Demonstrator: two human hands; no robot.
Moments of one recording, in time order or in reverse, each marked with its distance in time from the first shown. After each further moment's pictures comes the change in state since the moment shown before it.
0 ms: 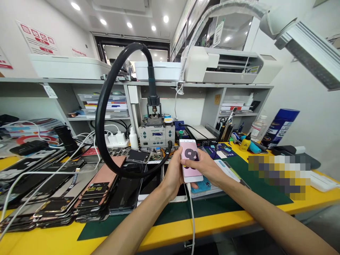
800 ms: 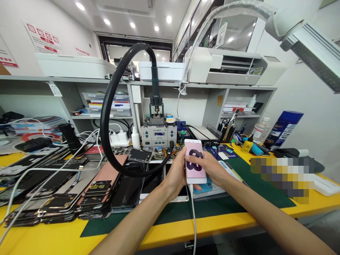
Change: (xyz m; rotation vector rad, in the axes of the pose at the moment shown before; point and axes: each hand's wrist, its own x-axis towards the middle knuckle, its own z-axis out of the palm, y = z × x) left_hand 0.001 0.001 -0.003 0.005 -0.115 -0.016; right_hand 0.000 -0.004 -0.003 0.034 0.040 0.111
